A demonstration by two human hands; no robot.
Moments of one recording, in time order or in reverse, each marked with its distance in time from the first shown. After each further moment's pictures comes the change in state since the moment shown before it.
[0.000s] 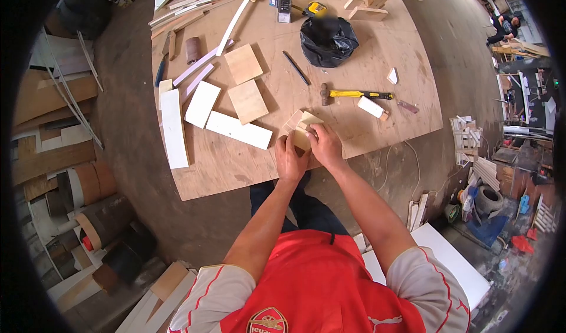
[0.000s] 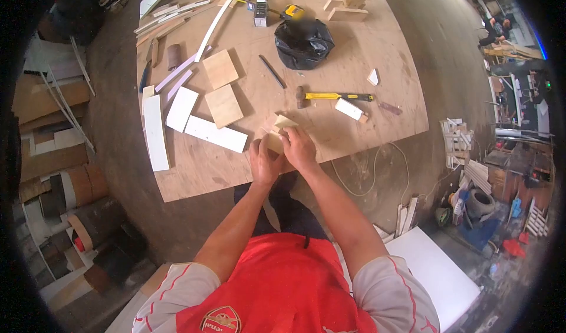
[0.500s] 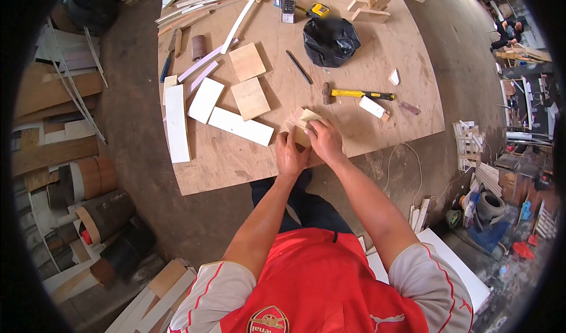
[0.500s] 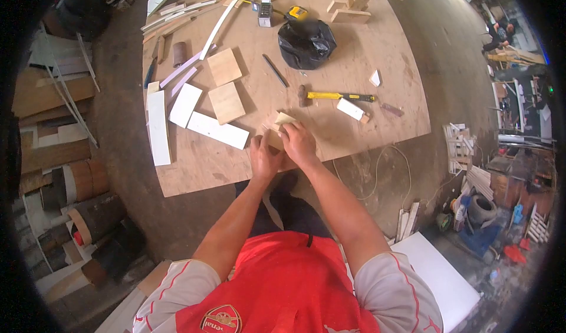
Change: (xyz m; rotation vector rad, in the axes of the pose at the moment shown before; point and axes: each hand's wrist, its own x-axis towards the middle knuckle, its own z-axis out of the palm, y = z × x) left_hand 0.005 -0.002 0.002 0.037 0.034 0.032; right_hand 0.010 -0.004 -0.006 -0.032 -0.098 -0.009
